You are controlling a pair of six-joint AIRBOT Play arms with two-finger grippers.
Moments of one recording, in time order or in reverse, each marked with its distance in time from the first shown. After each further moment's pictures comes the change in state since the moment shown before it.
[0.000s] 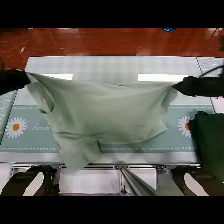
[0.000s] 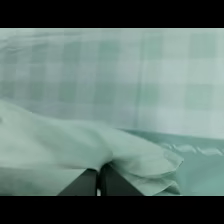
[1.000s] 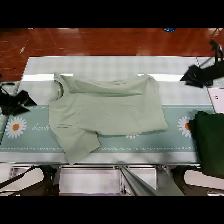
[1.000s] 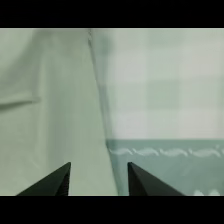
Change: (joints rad) left arm 0.441 -0.423 0.023 -0.246 -0.493 0.161; right arm -0.286 -0.434 0.272 -0.072 0.224 -0.056
